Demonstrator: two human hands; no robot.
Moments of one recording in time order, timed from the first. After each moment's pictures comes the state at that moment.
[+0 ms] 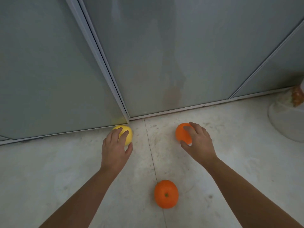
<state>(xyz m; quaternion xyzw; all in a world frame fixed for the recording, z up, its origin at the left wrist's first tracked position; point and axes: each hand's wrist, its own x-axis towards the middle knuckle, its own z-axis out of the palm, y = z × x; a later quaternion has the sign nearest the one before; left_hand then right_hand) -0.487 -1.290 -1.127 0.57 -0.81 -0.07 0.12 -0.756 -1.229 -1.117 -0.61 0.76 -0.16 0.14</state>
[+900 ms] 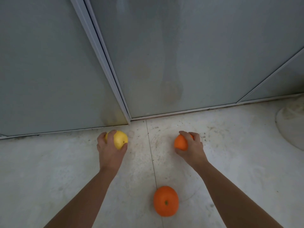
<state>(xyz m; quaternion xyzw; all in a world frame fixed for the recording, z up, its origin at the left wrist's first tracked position) -0.487 -1.297 -1.152 0.73 -0.60 -0.25 0.22 -0.736 -1.243 -1.138 -0.47 0.80 -0.17 0.34</state>
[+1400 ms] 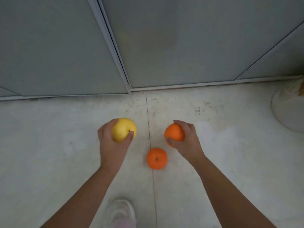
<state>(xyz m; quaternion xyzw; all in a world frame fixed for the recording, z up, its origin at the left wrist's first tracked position) -0.513 -1.193 -1.060 0.72 -0.48 -0.35 0.35 -0.718 -1.173 -1.079 -0.44 0.74 -0.27 0.43</state>
